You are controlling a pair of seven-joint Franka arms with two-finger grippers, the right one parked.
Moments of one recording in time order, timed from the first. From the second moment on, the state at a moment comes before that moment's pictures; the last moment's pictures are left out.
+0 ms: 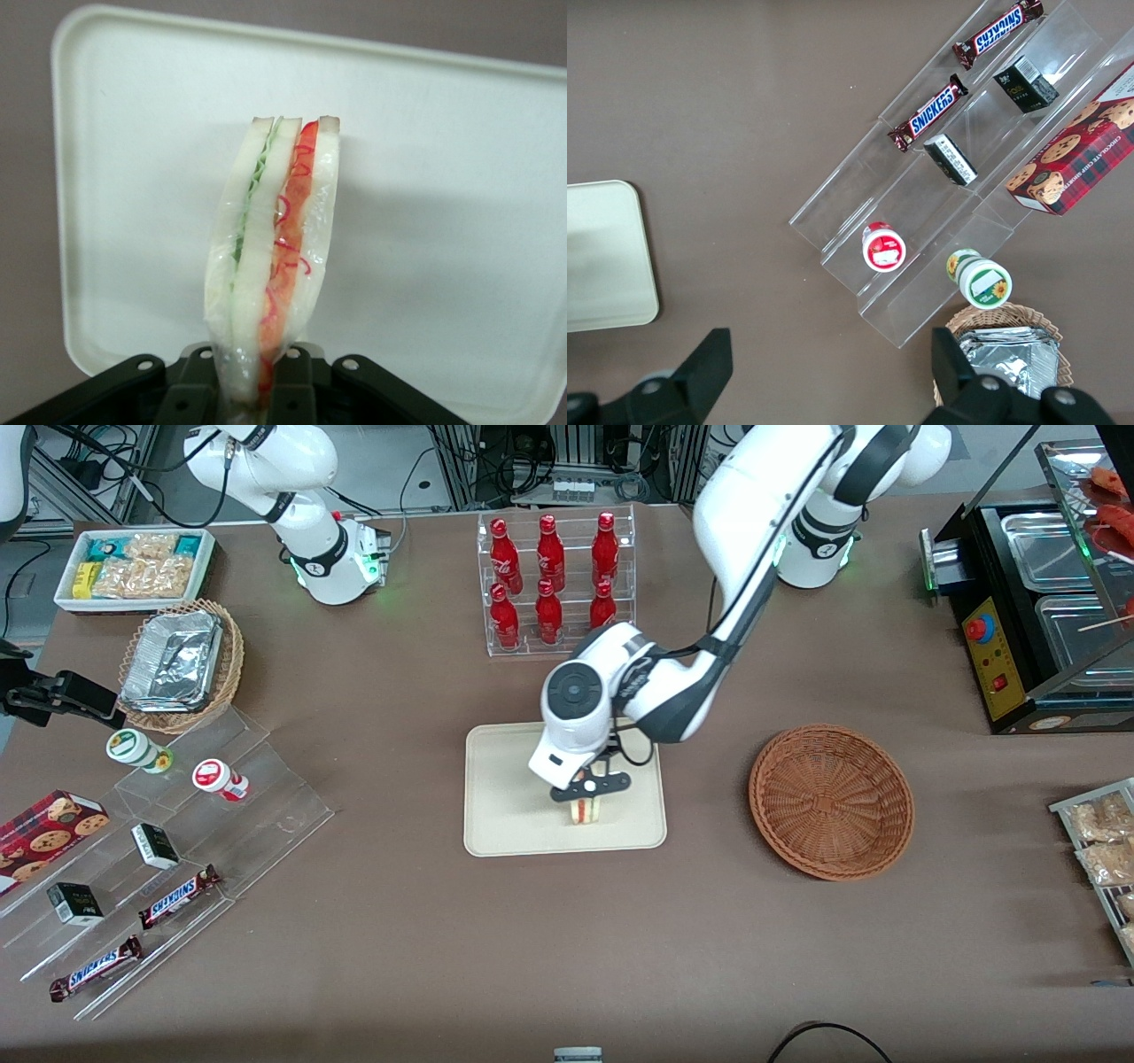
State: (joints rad) arm -0.71 0.78 -0.10 -1.33 0.01 2.00 -0.97
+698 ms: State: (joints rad) arm -0.74 0.88 -0.10 -1.21 0.04 1.97 -1.07
